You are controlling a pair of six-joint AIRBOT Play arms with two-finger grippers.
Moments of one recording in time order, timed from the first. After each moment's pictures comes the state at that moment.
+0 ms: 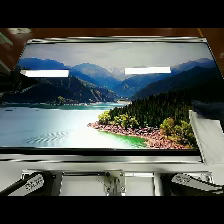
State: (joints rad) left arm 0.38 -1.16 1.29 0.63 -1.34 -1.17; right arm -0.88 -1.40 1.67 -1.28 1.49 1.38
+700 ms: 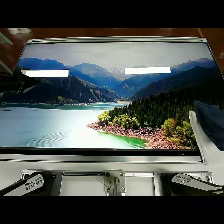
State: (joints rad) left arm 0.38 -1.20 1.29 0.63 -1.32 -1.16; right arm -0.90 -1.40 1.39 -1.76 1.67 1.45
